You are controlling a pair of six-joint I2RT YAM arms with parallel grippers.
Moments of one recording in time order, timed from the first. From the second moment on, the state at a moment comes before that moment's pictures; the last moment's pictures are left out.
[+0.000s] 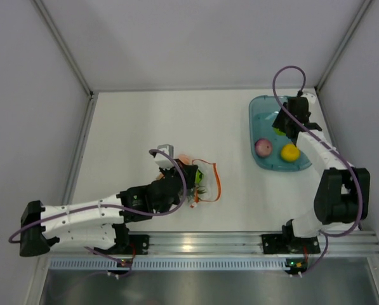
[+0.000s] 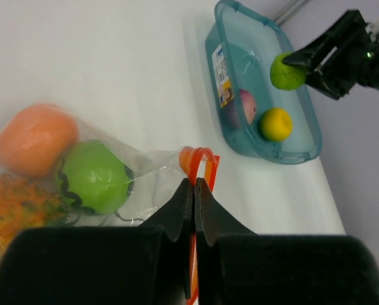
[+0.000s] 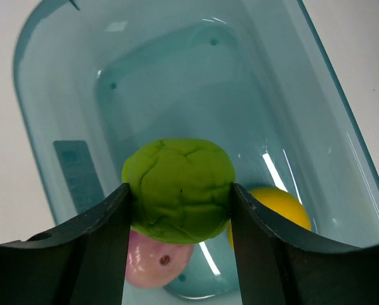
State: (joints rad) left arm -1.27 0.98 0.72 -0.05 -0.84 -0.88; right arm 0.06 1.45 1.07 -0.26 0.28 0.39
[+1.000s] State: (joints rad) left arm -1.11 1.20 0.93 -0.07 -0.57 -0.78; right arm 0.37 0.86 0.65 -0.02 -0.27 0.64
